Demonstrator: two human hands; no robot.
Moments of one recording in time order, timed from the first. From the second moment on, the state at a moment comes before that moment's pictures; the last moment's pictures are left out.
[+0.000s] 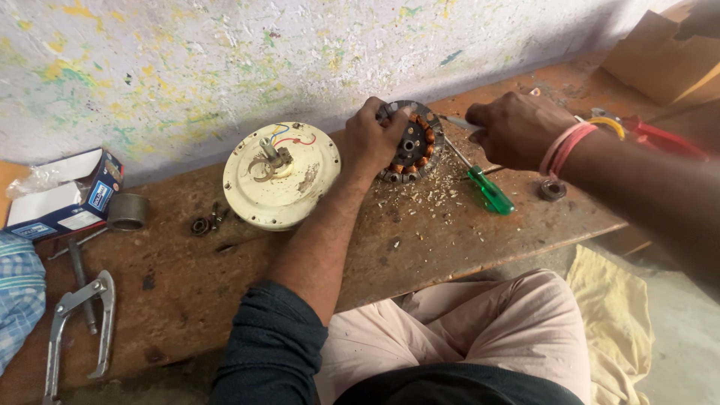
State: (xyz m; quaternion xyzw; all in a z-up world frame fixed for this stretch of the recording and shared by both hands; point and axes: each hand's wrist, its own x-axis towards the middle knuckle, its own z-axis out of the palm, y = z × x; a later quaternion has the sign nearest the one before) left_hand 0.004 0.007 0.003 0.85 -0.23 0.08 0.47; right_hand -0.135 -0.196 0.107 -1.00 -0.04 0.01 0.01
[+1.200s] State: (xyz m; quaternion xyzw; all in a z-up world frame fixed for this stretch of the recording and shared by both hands) left_hand 0.003 0.005 -0.006 0.87 -0.22 0.15 0.41; right_hand -0.110 -0.181 0.036 -0.93 0.11 -0.10 0.33
